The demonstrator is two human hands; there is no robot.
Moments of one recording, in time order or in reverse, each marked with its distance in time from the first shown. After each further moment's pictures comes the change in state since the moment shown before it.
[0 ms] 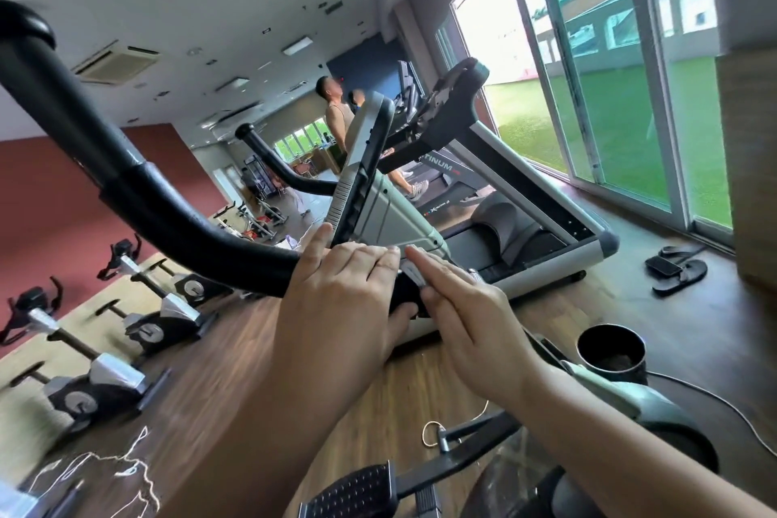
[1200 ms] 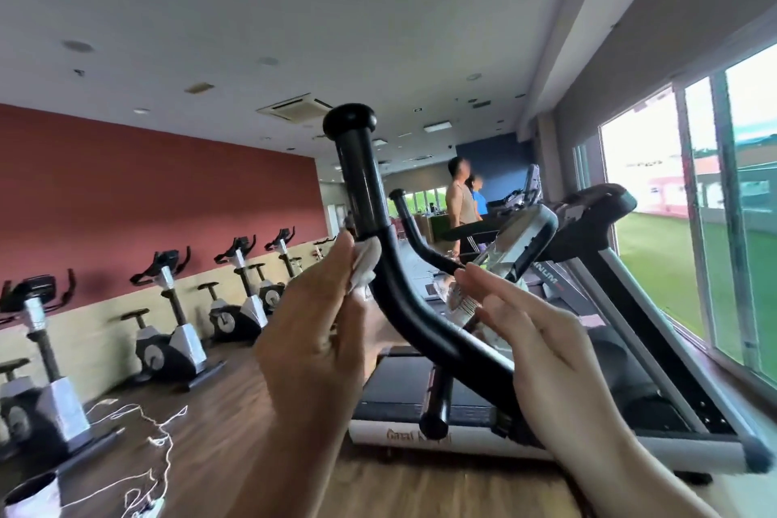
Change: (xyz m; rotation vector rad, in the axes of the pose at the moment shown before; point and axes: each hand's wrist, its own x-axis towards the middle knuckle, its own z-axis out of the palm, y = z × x) left_hand -0.058 -0.092 -0.045 -0.462 1.023 -0.490; right_hand 0.077 -0.128 0.027 0.368 -0.140 0.053
